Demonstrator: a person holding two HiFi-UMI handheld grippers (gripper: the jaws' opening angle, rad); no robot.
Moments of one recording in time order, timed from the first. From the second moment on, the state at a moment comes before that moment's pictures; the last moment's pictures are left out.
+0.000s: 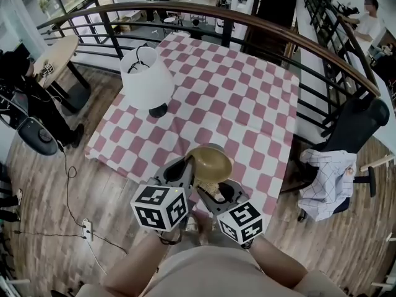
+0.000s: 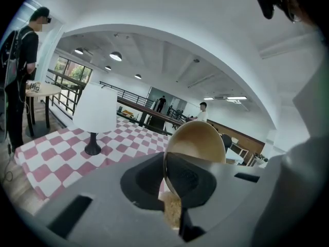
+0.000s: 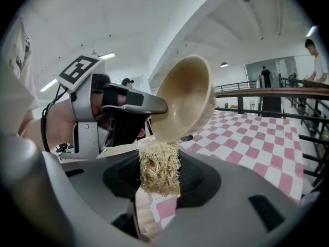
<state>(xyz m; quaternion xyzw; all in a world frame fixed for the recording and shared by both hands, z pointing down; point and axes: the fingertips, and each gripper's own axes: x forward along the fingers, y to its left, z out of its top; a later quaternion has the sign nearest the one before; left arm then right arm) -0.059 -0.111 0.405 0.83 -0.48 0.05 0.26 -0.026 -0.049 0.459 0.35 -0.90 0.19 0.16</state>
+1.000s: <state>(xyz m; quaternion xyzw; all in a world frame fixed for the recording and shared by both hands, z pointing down) -0.077 -0.100 0.532 0.81 -0.45 0.24 0.30 0.044 -0.074 0.496 0.43 -0.86 0.20 0.20</state>
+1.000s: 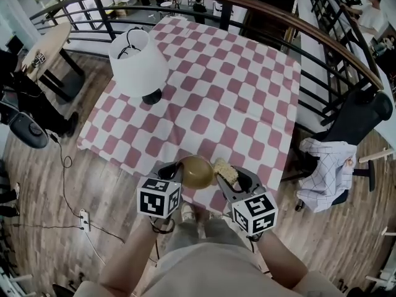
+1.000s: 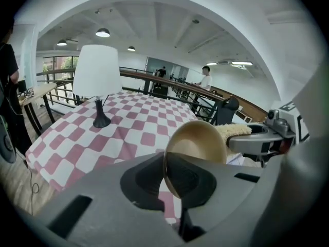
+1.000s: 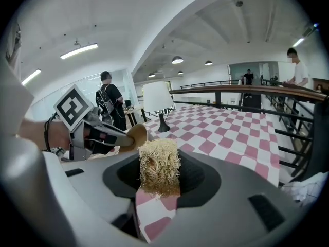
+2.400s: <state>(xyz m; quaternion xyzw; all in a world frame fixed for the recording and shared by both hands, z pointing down) -0.060 -0.121 0.683 0.76 -0.41 0.31 0.40 0.056 -0.092 0.573 0.42 -0.84 0.26 0.23</state>
